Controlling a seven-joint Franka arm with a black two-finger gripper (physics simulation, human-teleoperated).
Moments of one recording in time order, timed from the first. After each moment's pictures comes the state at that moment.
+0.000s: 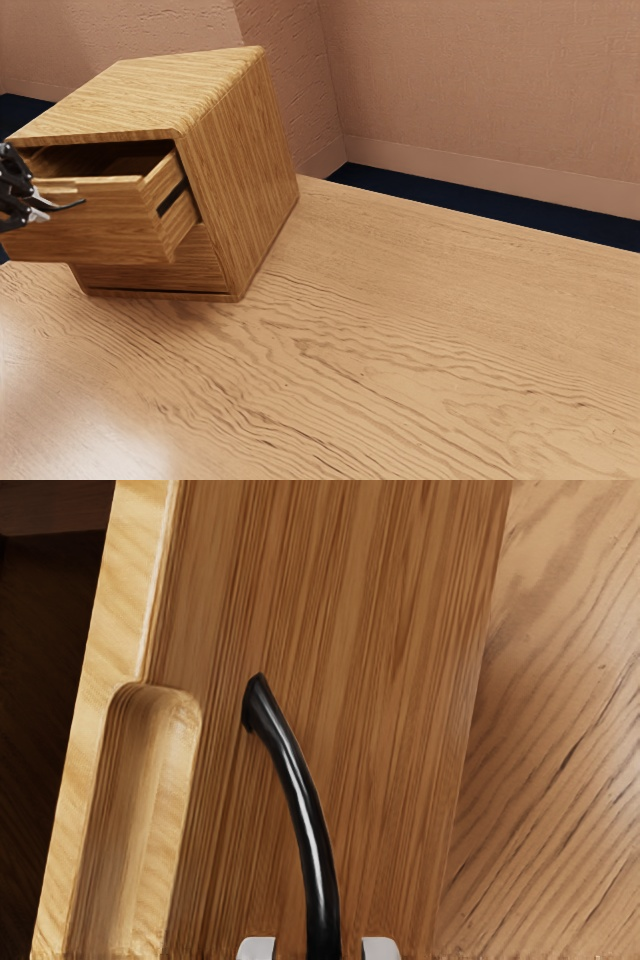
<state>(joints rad) -0.11 -0.52 0.62 -2.05 0.26 2.24 1.44</state>
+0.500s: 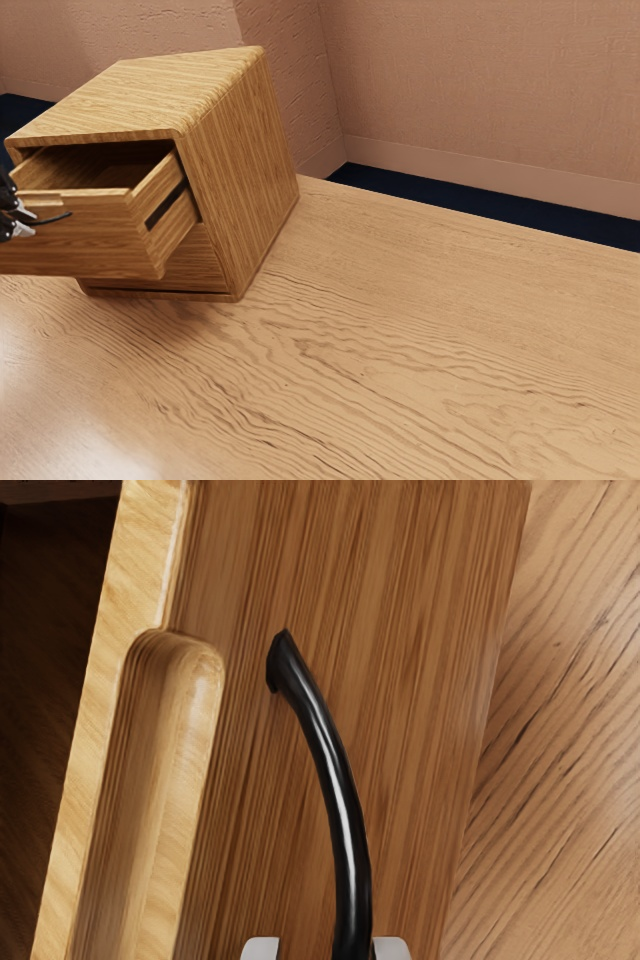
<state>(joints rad) -0.07 -0.59 0.59 -2.11 0.31 2.21 1.40</state>
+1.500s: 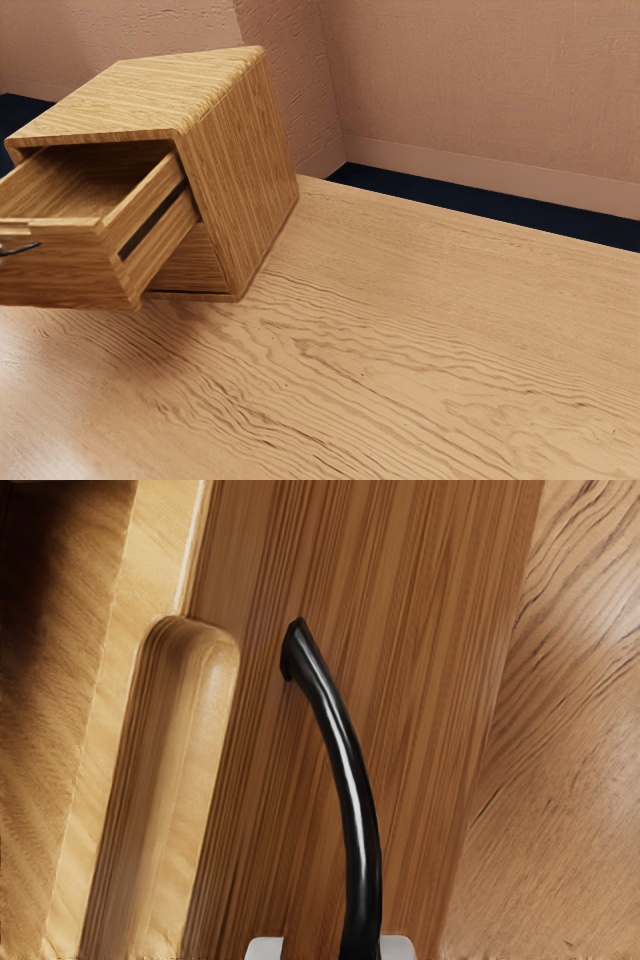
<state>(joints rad) 0.08 -0.77 0.46 -2.25 0.32 2.14 1.38</state>
